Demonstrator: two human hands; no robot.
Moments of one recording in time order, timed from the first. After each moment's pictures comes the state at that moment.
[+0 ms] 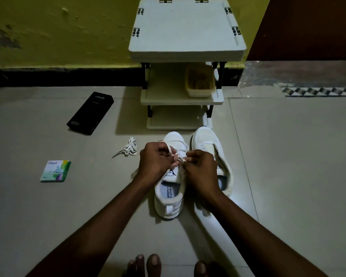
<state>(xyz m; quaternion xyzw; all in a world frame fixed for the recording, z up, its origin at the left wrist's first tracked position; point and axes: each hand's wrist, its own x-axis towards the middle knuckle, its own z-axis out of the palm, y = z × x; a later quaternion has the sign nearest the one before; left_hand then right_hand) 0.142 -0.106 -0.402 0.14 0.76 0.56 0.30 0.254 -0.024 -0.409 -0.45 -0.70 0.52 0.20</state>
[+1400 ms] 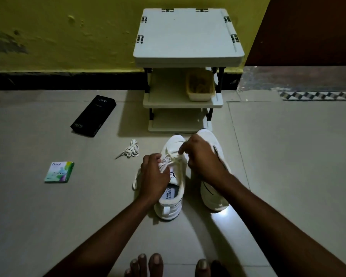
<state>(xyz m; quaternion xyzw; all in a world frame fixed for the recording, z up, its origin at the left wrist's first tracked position) 0.158 -0.132 -0.444 0.21 0.88 0.41 0.13 0.239 0.011 -0.383 -0.24 -0.89 0.37 0.08</state>
